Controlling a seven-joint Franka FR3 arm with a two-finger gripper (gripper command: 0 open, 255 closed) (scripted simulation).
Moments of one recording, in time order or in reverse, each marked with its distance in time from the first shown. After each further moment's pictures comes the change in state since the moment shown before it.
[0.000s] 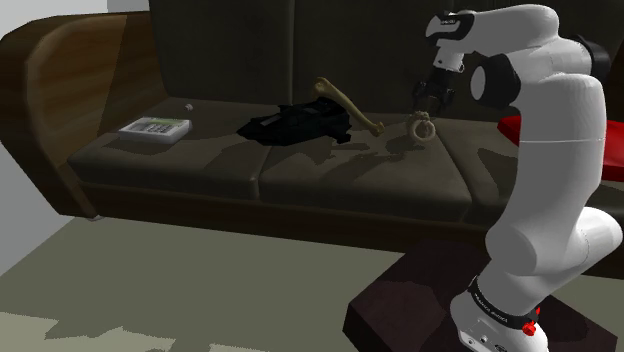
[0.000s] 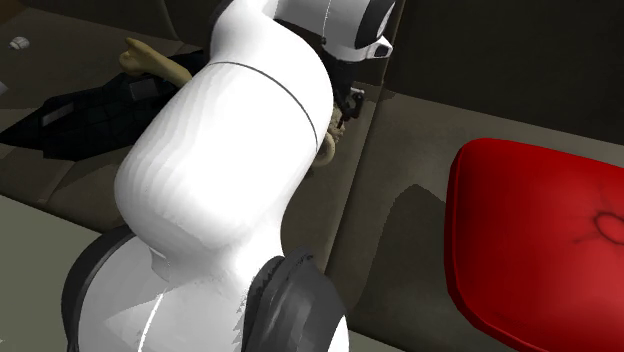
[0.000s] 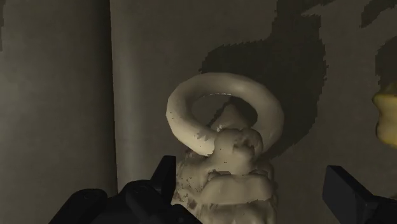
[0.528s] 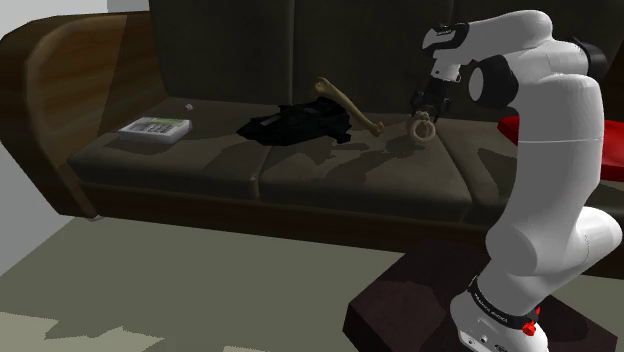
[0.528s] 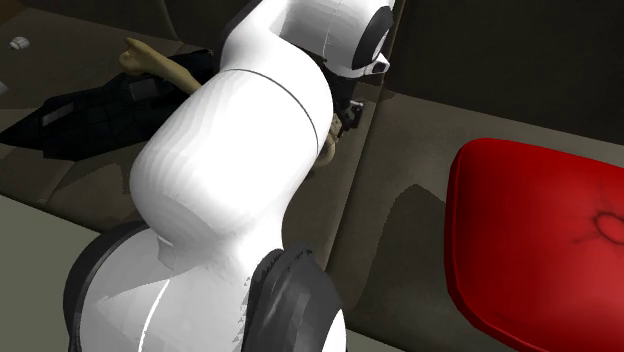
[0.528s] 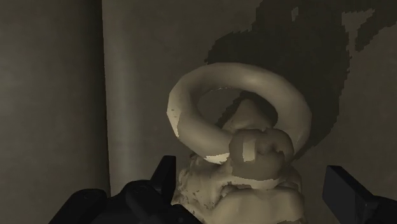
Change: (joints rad) arm 0.007 0.011 0.001 -0.079 0.006 0.083 -0.019
